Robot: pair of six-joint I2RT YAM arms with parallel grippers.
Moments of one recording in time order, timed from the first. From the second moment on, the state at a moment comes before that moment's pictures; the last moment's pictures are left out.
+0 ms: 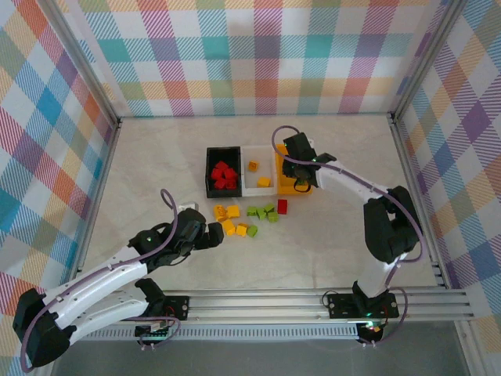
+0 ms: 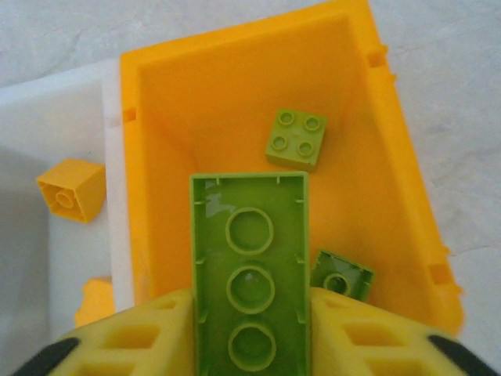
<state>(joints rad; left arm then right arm) -0.79 0.87 0.60 -0.68 -0.25 -0.83 0.51 1.77 1.31 -0.45 0.24 0.57</state>
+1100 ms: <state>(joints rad) -1.00 1.84 1.22 -0.65 -0.34 -0.44 0.56 1.31 0.88 -0.40 0.19 0.60</state>
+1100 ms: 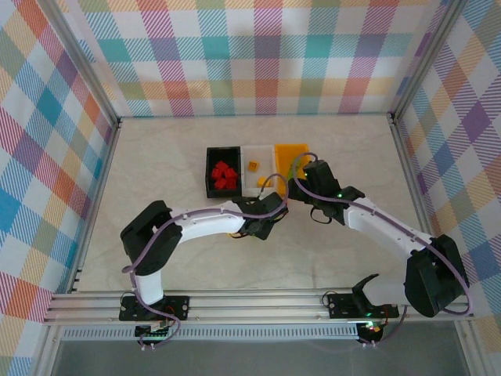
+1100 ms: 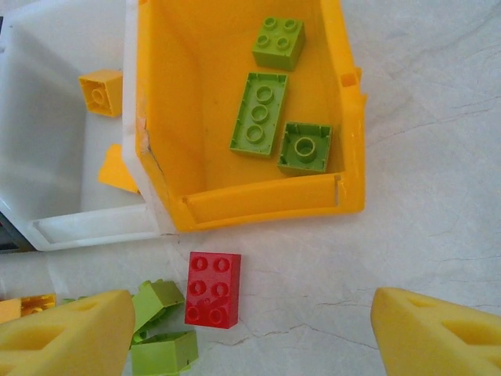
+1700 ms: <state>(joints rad) -1.03 1.88 1.20 -0.66 -0.36 -0.46 0.52 1.26 0.87 -0.40 0.20 0.61</state>
